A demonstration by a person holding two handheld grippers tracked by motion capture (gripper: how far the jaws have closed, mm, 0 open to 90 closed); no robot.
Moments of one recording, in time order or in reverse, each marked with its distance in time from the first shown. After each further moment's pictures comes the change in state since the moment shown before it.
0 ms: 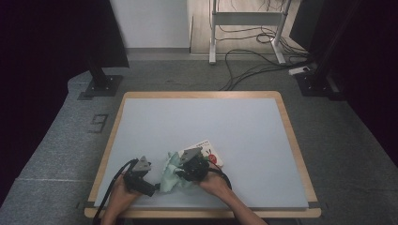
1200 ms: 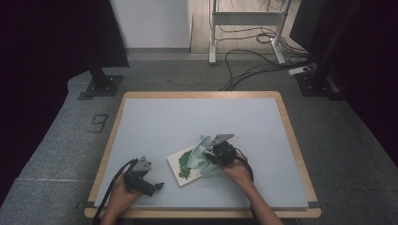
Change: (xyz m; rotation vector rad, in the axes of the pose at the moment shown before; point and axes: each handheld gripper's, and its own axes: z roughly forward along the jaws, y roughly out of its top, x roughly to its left) left arm 0.000 0.000 0.000 0.000 0.001 -0.001; right arm -0.074 -0.053 -0.050 -0.007 -0.220 0.195
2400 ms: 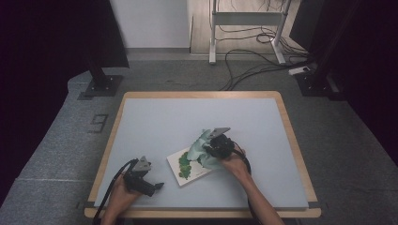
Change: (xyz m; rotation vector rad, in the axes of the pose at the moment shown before) left arm 0.000 0.000 0.000 0.000 -0.001 -0.001; right arm -0.012 0.017 0.015 0.023 -0.050 -0.015
